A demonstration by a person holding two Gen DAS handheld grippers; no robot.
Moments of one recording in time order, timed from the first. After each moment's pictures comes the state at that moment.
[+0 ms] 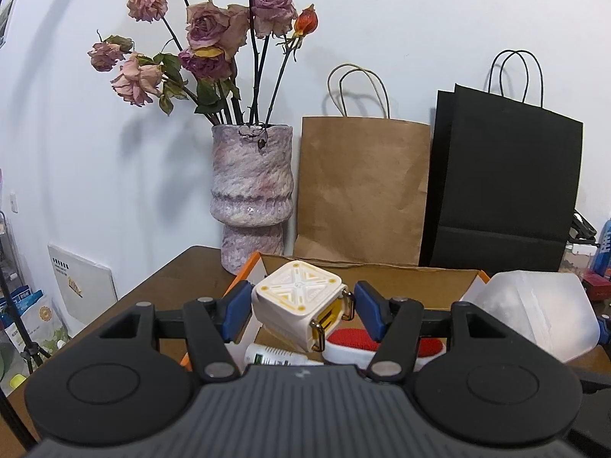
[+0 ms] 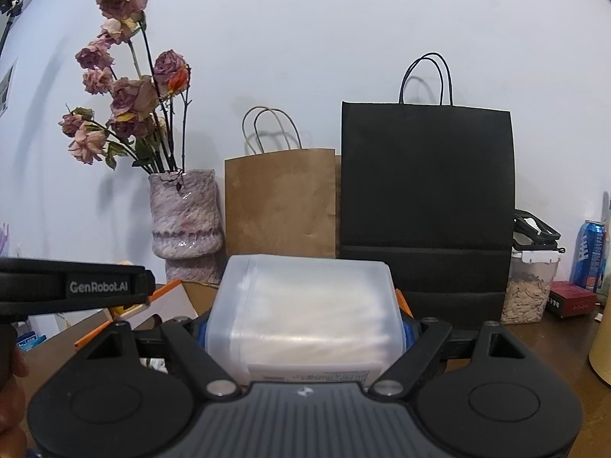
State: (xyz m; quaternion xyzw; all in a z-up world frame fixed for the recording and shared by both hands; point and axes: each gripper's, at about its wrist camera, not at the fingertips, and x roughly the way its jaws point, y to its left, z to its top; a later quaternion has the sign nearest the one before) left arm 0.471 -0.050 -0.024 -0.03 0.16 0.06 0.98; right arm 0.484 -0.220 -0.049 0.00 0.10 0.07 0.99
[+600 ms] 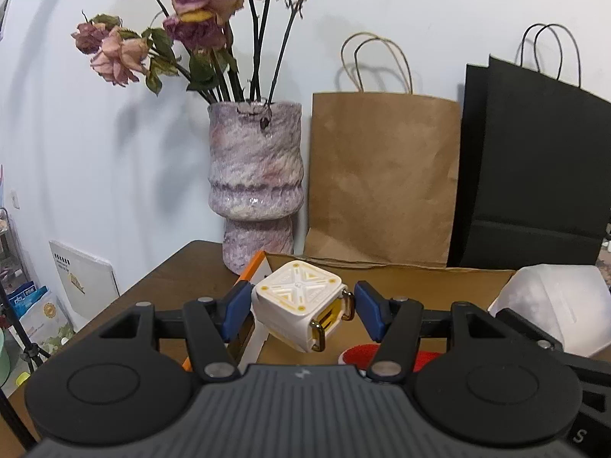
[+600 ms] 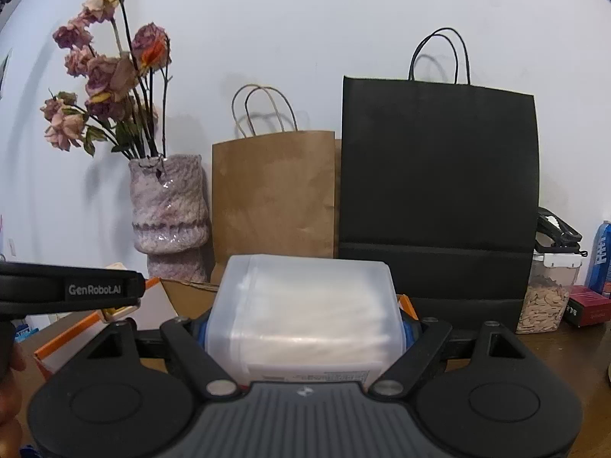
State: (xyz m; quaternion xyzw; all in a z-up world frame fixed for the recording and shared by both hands) left arm 0.531 -0.042 -0.036 -0.03 0.19 0.08 0.98; right arm 0.538 -0.216 -0.055 -0.01 0.12 0.07 0.99
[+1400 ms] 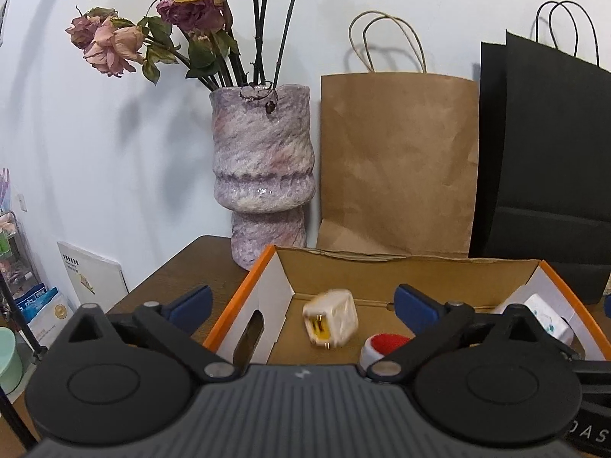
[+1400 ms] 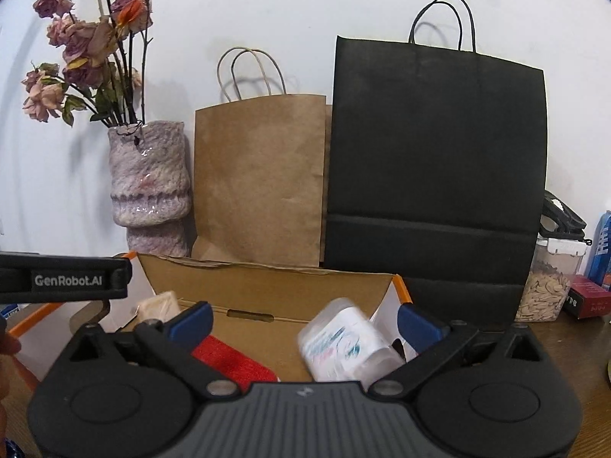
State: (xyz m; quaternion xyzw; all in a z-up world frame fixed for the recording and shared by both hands) left arm 0.551 -0.041 -0.044 -0.01 0.21 0.10 0.97; right arm 0.564 -0.216 -0.064 -0.02 0.16 0.06 0.98
